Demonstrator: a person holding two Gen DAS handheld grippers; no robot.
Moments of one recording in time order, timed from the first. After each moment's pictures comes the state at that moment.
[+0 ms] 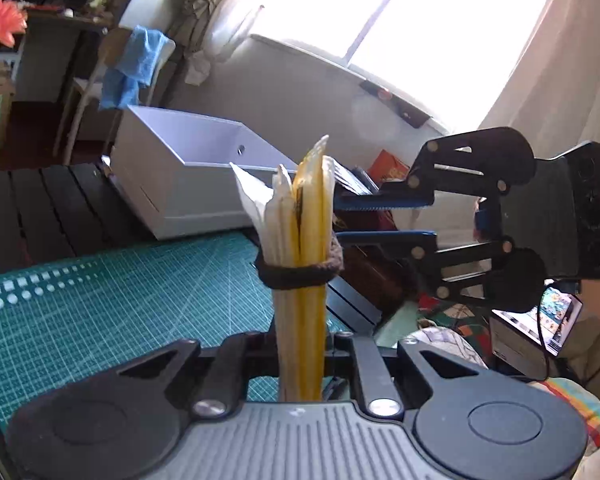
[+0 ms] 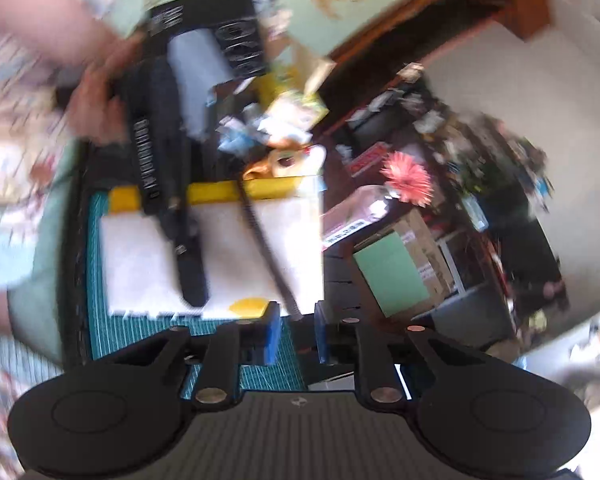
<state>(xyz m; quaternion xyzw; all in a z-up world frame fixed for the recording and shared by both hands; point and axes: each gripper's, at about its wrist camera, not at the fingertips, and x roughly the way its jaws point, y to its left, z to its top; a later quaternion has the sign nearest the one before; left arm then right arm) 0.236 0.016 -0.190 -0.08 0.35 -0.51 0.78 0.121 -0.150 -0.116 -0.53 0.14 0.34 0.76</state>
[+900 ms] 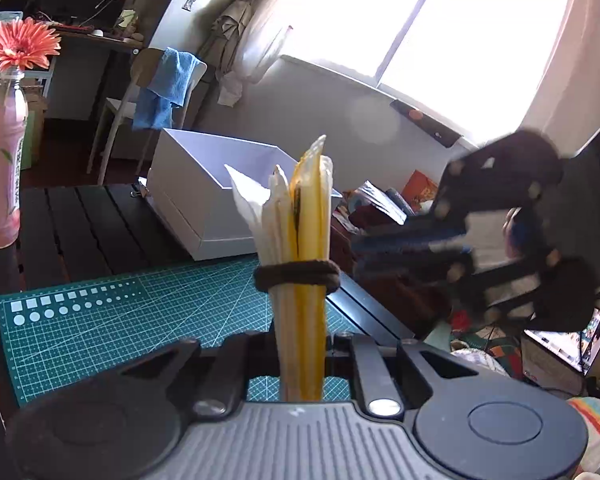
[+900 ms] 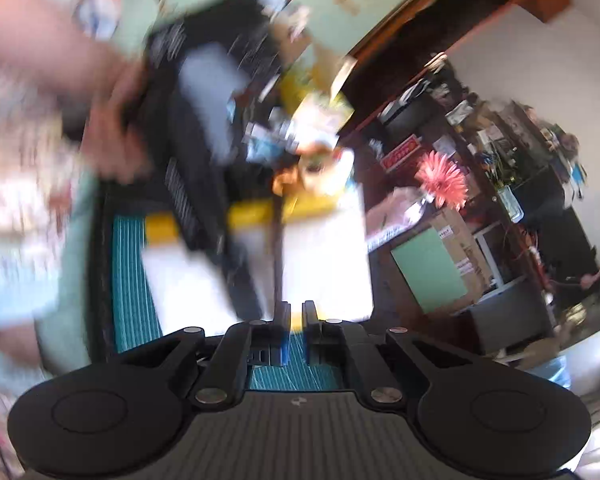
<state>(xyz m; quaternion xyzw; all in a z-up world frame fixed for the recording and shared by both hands) 0.233 0.025 -0.179 -0.08 0.33 -0.45 0.82 0.135 -0.126 -0.097 -0.44 0.18 0.39 0.79</state>
